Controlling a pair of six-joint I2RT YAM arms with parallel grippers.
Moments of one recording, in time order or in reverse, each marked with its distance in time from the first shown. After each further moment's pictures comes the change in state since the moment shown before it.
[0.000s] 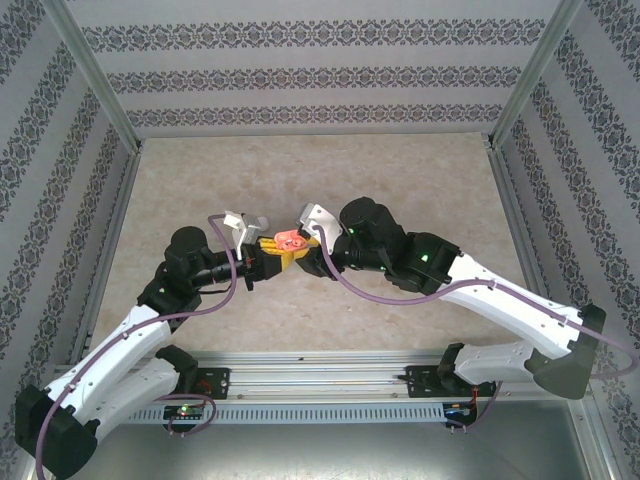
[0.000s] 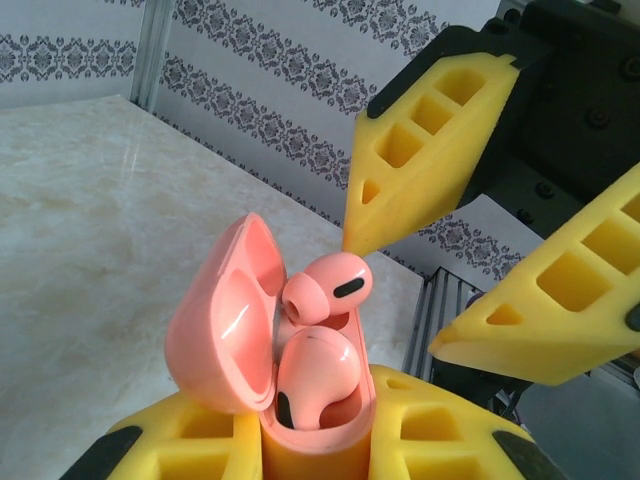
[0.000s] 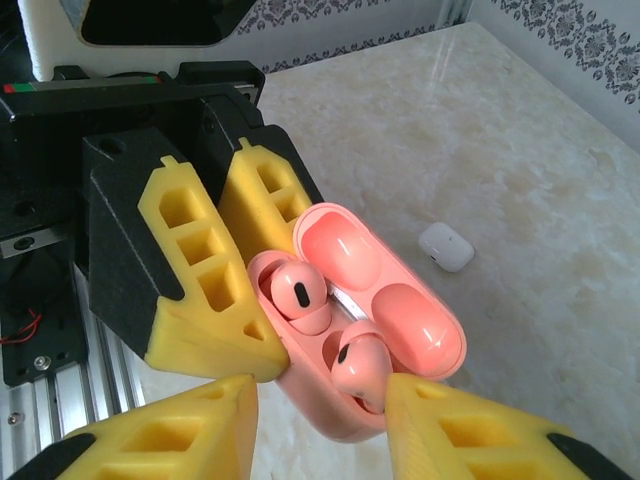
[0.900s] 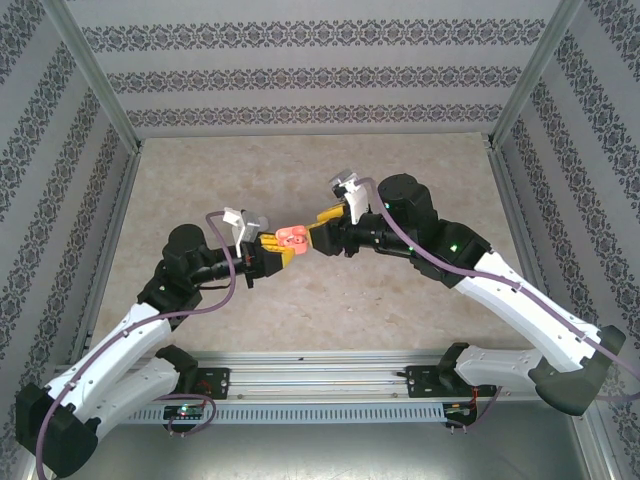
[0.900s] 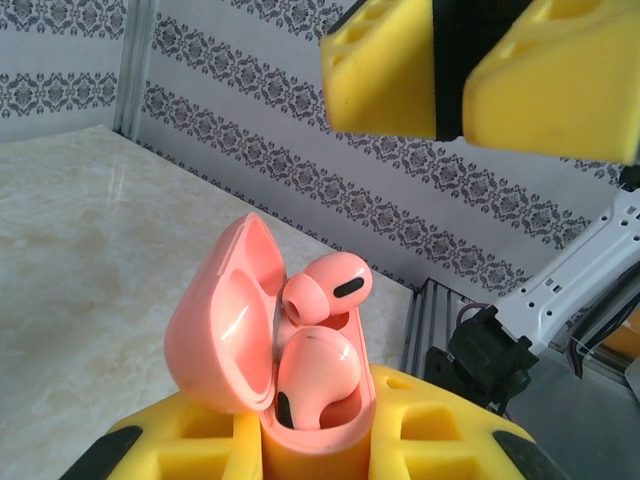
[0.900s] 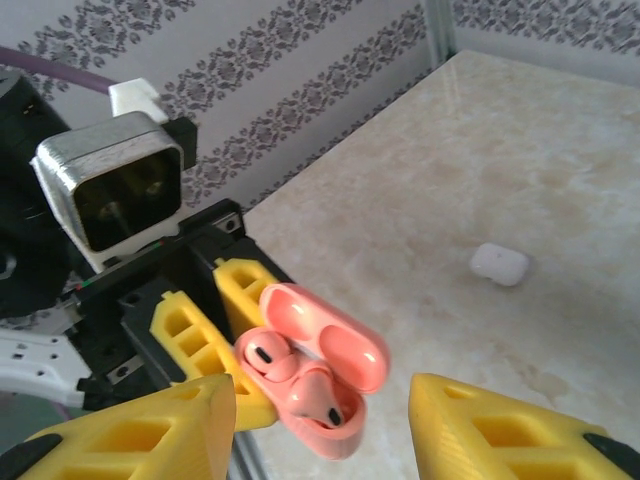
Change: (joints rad) left arm 0.000 0.019 0.020 0.054 0.034 0.003; right arm -0.182 -0.065 0.019 0.061 -0.237 0.378
